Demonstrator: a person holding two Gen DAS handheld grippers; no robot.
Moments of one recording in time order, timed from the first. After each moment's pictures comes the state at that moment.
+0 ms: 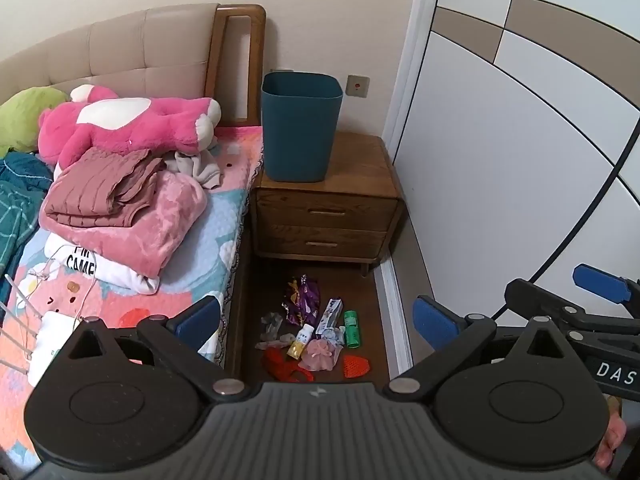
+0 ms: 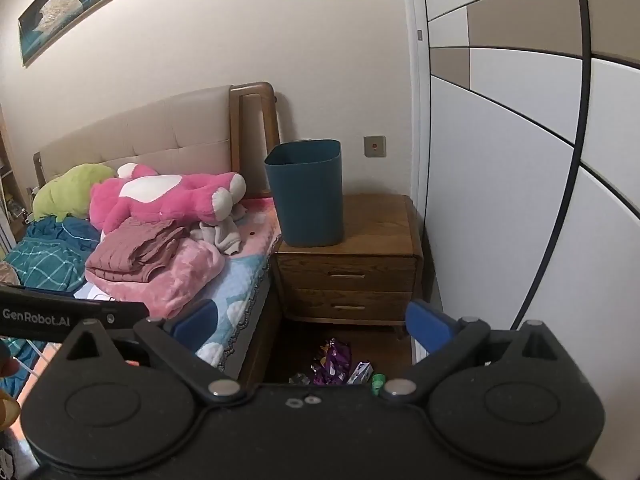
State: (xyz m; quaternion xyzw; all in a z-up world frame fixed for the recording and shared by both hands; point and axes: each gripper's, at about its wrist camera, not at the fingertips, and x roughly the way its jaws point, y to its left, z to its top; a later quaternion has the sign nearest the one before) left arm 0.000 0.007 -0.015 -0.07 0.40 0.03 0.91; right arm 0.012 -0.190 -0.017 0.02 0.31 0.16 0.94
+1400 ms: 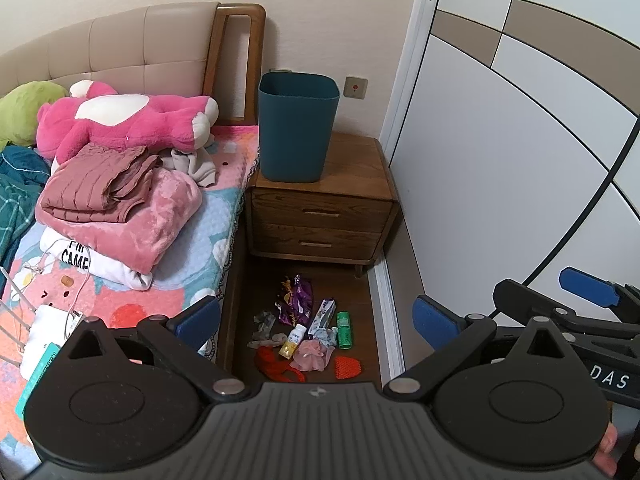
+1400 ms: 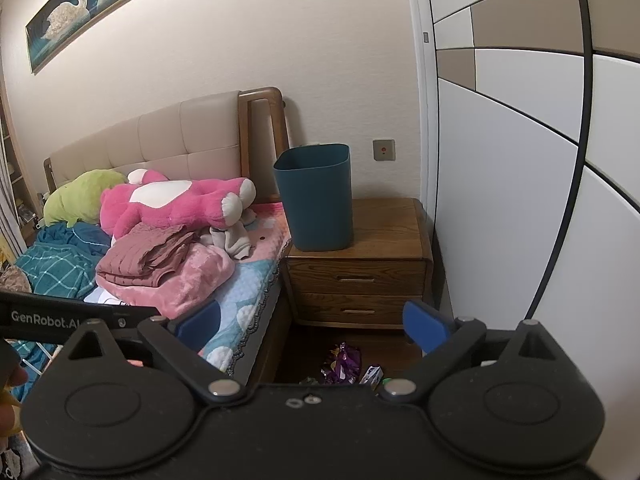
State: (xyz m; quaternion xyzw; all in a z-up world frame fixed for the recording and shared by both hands) left arm -0.001 0.002 -0.012 -0.08 0.40 0.03 0.91; right arm 0.011 -0.196 -0.020 0.03 0.30 0.18 0.94
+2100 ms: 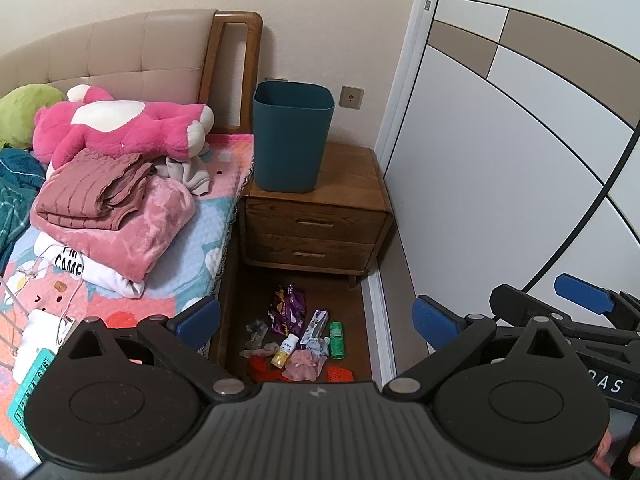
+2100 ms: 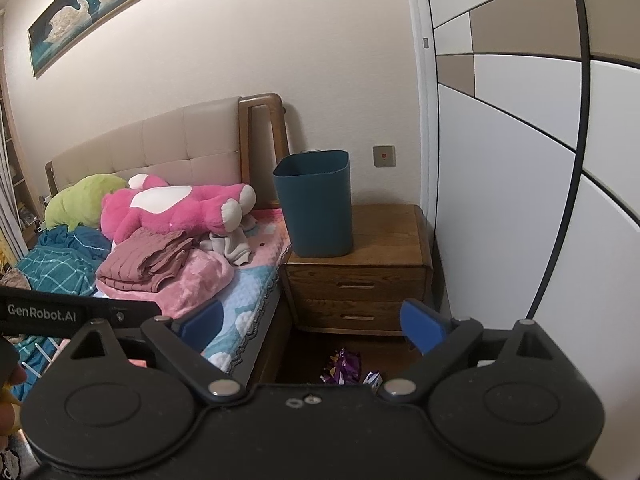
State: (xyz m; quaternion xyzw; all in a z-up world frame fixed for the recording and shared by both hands) left arm 0.008 -0.008 -0.007 -0.08 0.38 0.03 0.92; right arm 0.010 -0.202 -0.019 0.03 0.29 0.18 0.94
